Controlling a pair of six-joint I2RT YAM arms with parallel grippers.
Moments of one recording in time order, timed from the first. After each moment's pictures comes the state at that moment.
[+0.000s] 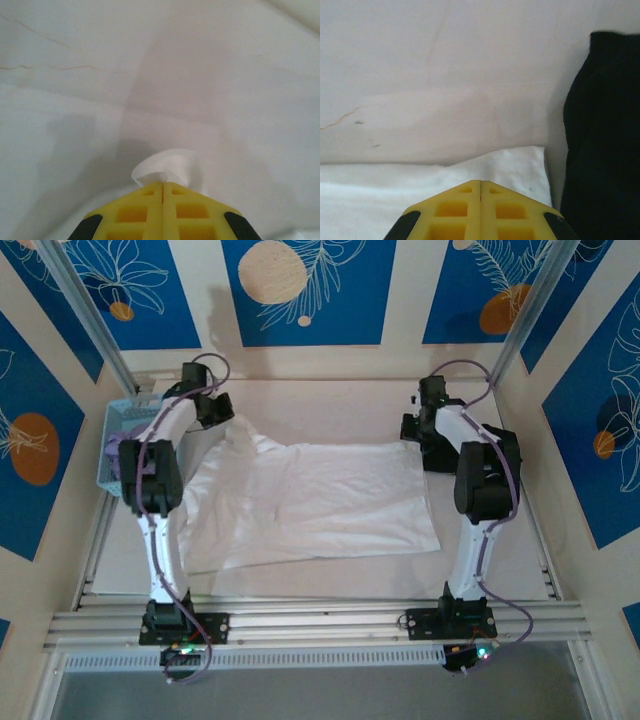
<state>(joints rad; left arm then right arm) -0.02 2.15 1.81 -0.57 0.27 -0.39 0.04 2.03 1.57 -0.61 -0.08 0.16</state>
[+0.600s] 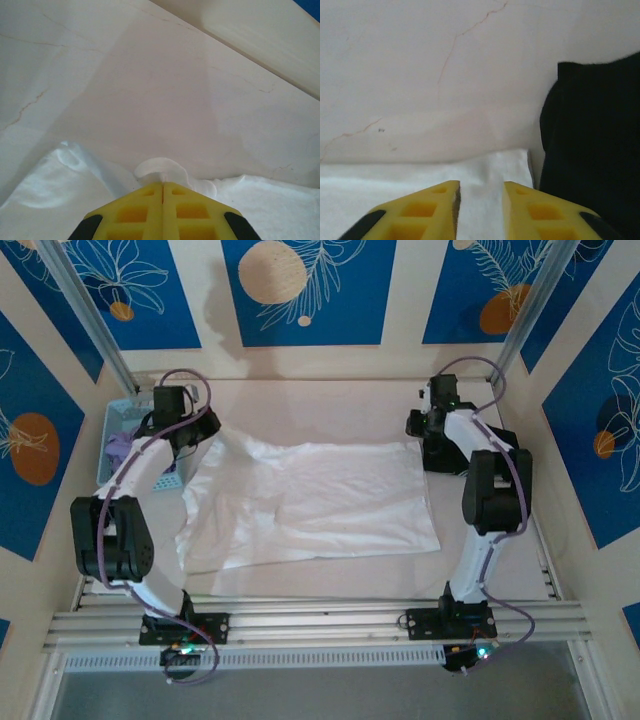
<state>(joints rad) -0.01 1.63 1.26 -0.33 0.27 -0.46 0.02 1.98 1.53 -0.55 -0.09 0.16</state>
